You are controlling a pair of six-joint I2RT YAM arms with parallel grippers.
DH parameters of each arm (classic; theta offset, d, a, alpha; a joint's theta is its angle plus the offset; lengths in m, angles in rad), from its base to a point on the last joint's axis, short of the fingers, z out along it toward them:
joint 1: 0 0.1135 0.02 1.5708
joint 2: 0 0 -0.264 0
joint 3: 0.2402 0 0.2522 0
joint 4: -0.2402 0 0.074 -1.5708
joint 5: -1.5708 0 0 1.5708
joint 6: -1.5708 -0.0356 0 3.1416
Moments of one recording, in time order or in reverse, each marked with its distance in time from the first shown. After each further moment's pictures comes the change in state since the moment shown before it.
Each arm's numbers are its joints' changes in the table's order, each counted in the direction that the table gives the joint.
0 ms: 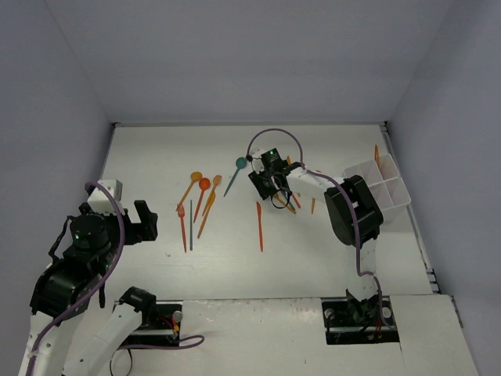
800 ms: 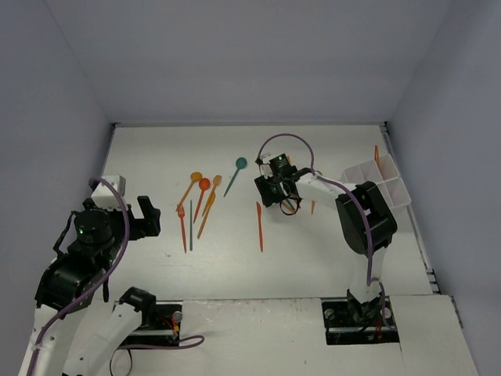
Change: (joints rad) left arm 0.000 -0.027 -0.017 0.056 -0.006 -0.001; right arm -0.018 0.132 -0.155 0.000 0.047 -0.147
